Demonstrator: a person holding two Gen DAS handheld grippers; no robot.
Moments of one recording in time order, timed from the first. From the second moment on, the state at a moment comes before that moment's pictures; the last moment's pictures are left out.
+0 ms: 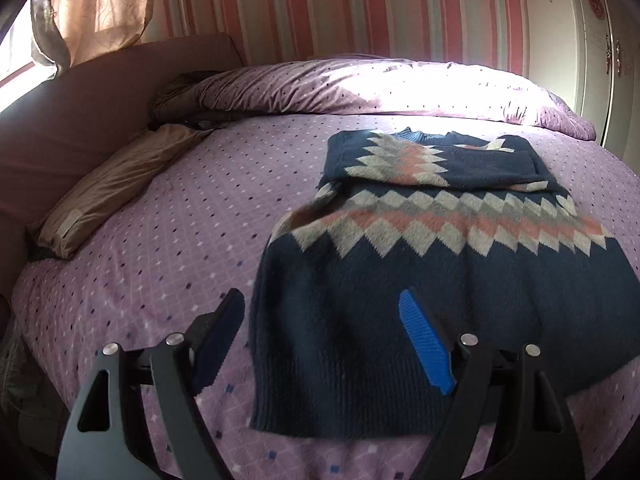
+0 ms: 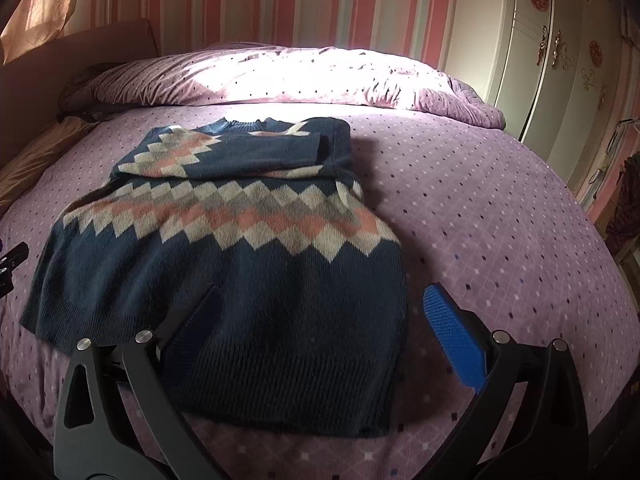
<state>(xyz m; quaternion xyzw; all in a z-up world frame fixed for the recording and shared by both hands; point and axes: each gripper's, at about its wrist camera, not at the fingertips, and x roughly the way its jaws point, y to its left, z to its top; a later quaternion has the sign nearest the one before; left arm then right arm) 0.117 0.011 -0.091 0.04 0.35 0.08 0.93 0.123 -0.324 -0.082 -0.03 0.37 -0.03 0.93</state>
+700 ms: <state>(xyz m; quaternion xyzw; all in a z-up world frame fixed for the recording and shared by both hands) 0.079 0.048 -0.145 0.03 0.37 0.08 0.92 0.088 -0.386 -0.159 0.09 0.41 -0.03 0.91</state>
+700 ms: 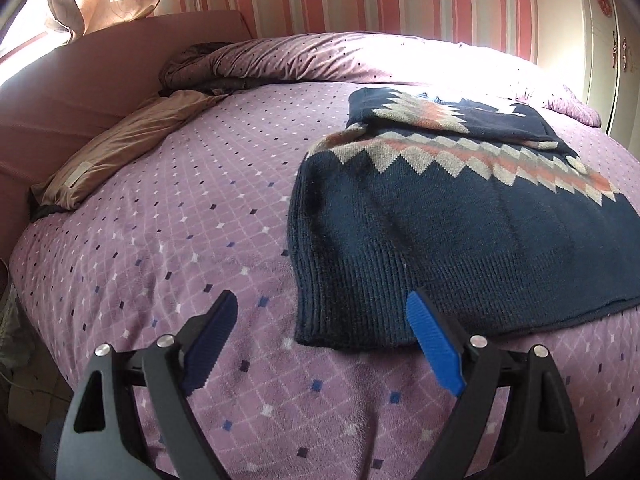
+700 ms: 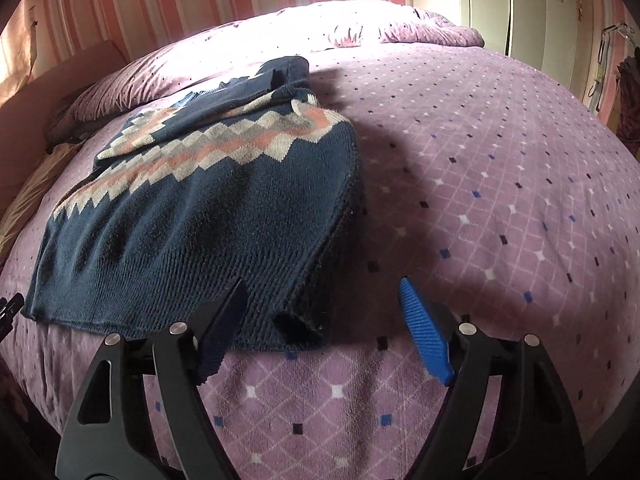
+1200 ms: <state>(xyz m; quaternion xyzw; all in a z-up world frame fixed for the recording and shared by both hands) 0.083 0.057 -0.161 0.00 0.39 0.07 0.92 0.092 -0.377 -0.163 0.08 0.41 -0.02 0.91</state>
